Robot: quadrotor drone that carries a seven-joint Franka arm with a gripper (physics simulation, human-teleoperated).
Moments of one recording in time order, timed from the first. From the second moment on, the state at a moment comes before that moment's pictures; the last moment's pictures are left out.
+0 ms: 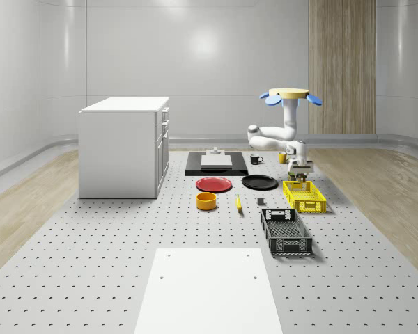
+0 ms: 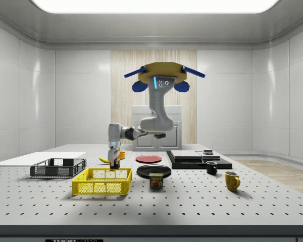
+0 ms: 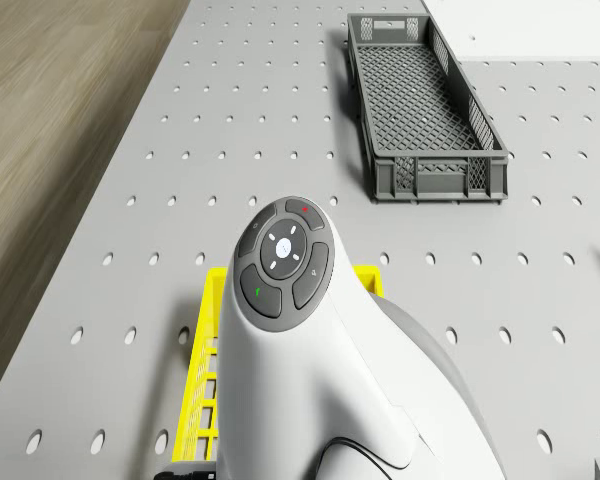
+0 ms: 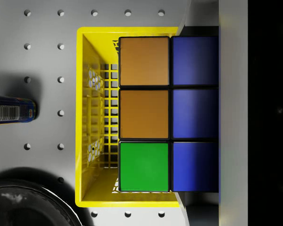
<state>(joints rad) -1.21 -1.51 1.31 -2.86 -1.83 1.58 1.72</state>
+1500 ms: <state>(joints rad) -1.24 -1.51 1.12 -2.80 -2.02 1.66 1.72</state>
